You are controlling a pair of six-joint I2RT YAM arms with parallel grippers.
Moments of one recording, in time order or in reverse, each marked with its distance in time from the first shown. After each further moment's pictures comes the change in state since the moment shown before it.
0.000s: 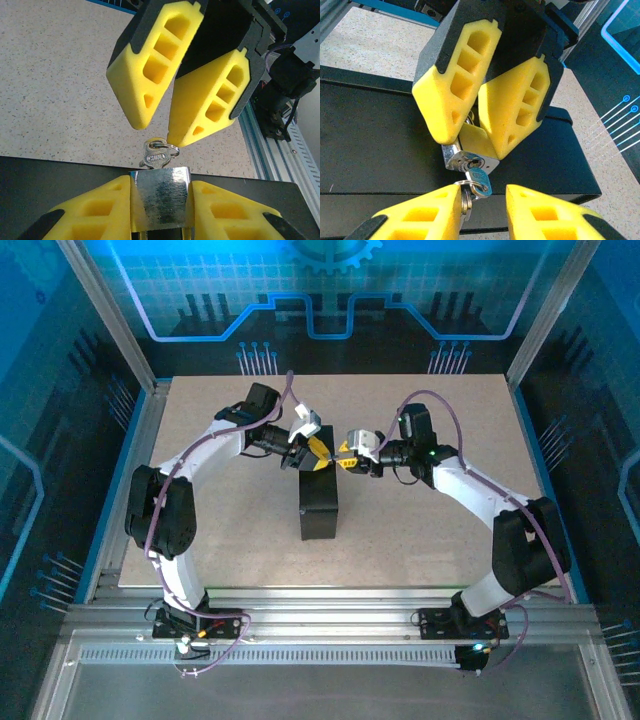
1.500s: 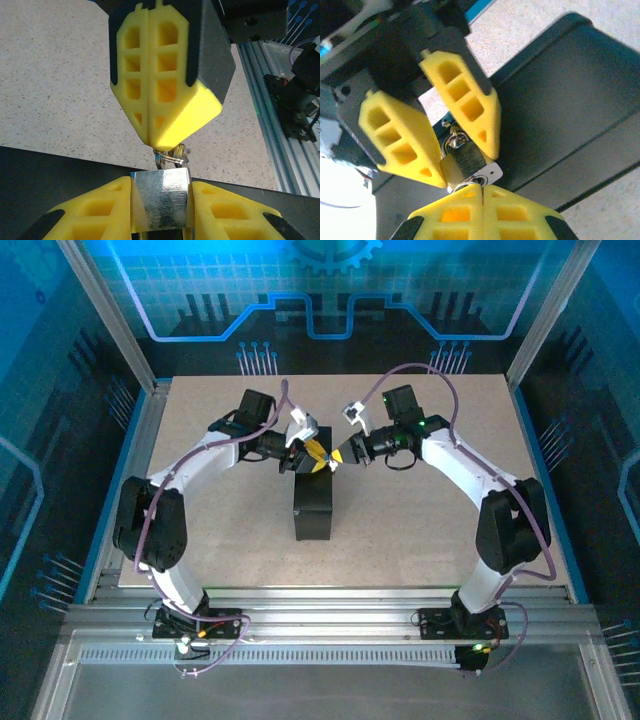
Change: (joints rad) left arm -0.007 -0.105 -0.149 0.204 -0.079 -0.091; right arm 0.020 0.162 0.327 -0.453 -0.043 0.839
